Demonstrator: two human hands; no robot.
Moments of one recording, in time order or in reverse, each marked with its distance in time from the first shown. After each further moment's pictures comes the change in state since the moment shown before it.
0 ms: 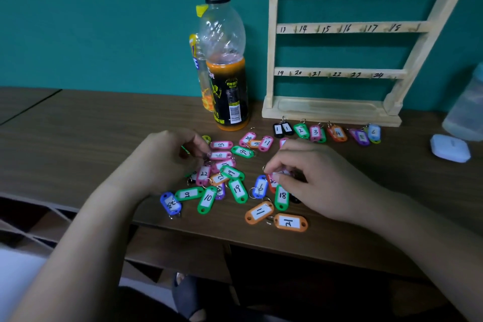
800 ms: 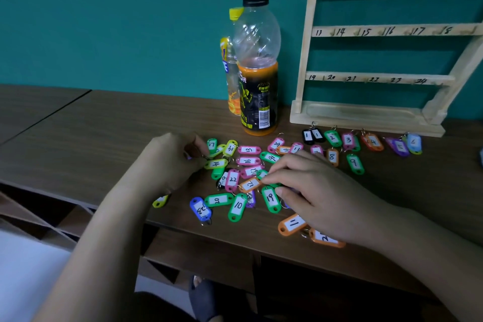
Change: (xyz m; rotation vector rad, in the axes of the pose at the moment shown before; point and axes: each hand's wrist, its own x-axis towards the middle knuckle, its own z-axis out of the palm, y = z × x) left_hand 0.000 -0.038 -0.017 0.102 0.077 -0.161; right_hand 0.024 -0.019 0.034 -0.135 -0.094 -0.127
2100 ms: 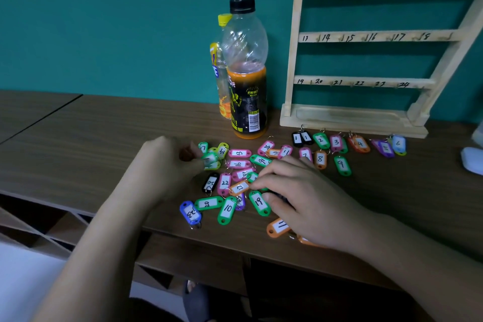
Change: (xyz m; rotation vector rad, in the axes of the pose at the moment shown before) left_hand -0.016 0.028 -0.006 -0.036 0.056 -0.098; right_hand -0.004 -0.004 0.007 -0.003 0.066 -0.012
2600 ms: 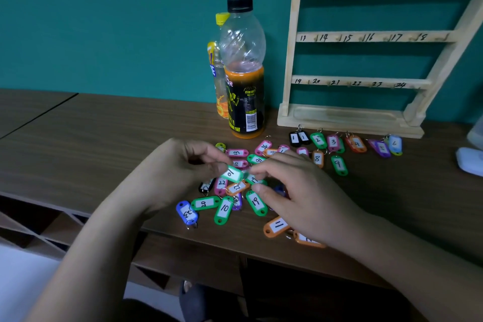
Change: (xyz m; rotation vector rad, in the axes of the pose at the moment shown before) left_hand -0.015 0.021 0.000 -0.454 -0.303 0.166; right_hand 0.007 -0.008 -0.001 0.132 0.162 0.091
